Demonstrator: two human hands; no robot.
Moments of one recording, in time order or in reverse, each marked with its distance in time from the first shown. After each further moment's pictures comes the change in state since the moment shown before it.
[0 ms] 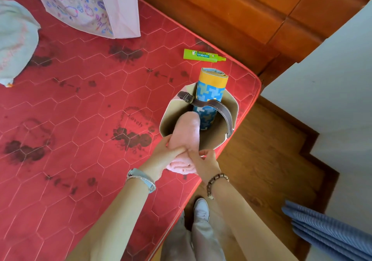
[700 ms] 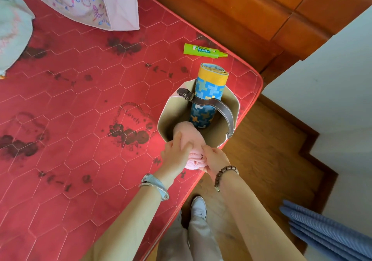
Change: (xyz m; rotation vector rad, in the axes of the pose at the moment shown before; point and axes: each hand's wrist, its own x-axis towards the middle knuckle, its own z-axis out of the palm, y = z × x) left_hand 0.013 -0.008 0.044 0.338 0.119 -0.026; right_hand 0.038 0.006 -0.012 0.169 0.066 0.186
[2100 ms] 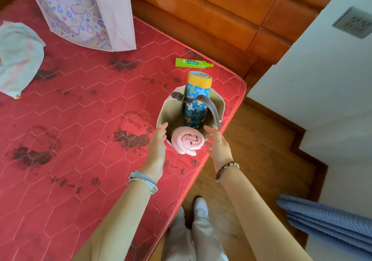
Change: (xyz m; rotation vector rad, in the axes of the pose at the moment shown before) left_hand -0.072 0.008 -0.046 -0.680 0.073 0.127; right_hand -0.086 -0.010 -0.028 0.104 0.027 -0.357
